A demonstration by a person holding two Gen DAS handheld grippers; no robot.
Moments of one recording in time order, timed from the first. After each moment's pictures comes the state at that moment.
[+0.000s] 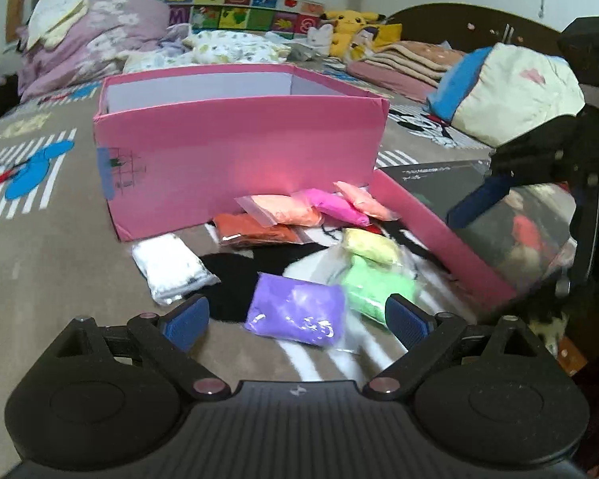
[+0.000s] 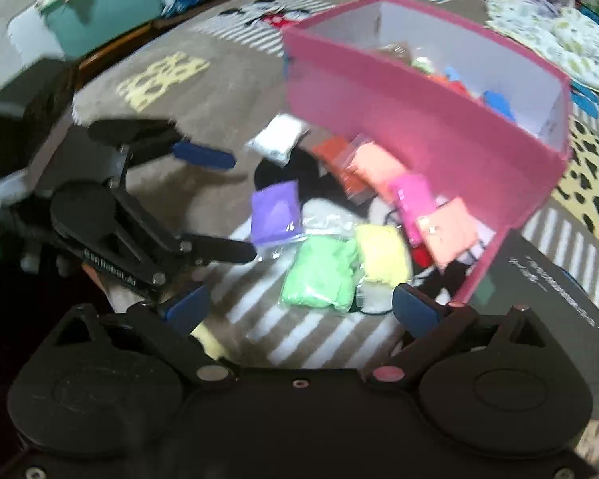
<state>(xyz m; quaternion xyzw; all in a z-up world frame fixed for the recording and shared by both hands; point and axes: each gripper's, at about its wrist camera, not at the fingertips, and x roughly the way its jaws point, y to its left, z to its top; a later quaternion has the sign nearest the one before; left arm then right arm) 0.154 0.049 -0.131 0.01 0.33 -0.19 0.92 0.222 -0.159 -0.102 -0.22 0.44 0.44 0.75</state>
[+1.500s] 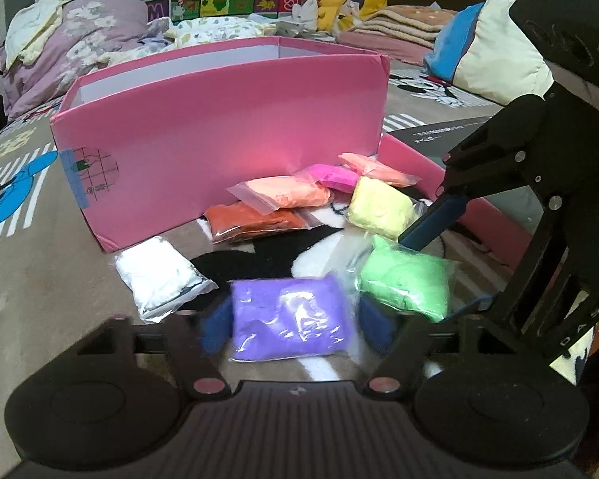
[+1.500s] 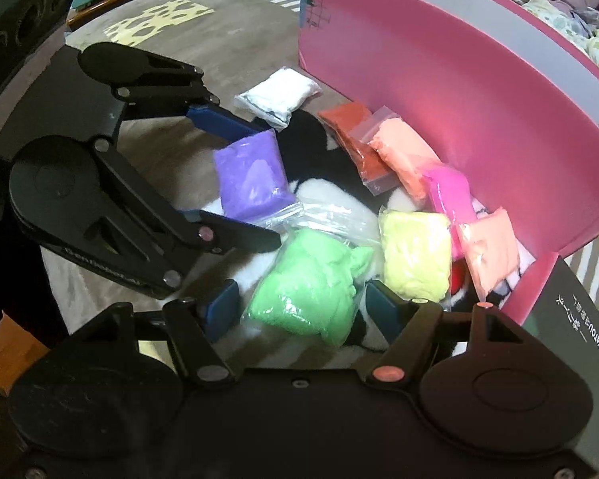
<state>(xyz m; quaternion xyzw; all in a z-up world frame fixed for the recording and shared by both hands) 0.176 0.036 -0.148 0.07 0.36 -0.19 0.91 0.244 -0.122 -0.142 -0.27 0.43 0.44 0.74</state>
